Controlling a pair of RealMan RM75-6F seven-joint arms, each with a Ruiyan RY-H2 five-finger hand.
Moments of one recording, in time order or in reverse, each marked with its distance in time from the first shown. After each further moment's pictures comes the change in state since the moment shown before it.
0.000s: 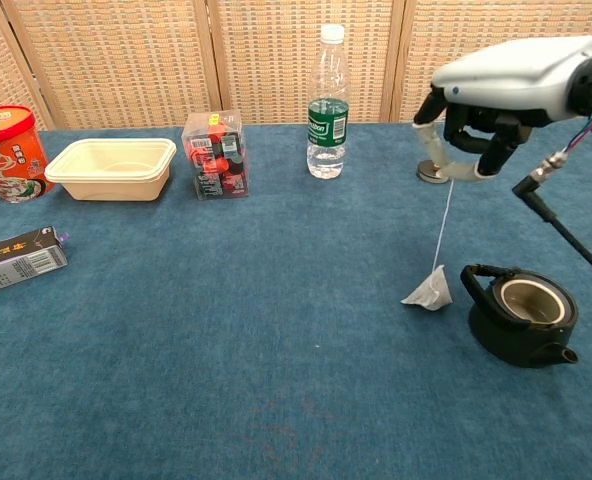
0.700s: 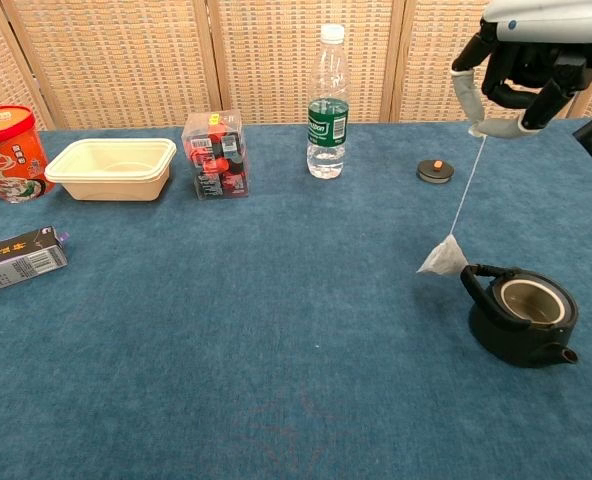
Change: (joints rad) left arm 0.006 0.027 -0.018 -0.023 -0.009 0.028 0.006; right arm -0.086 0.145 0.045 -0.105 -0.086 0.013 0.114
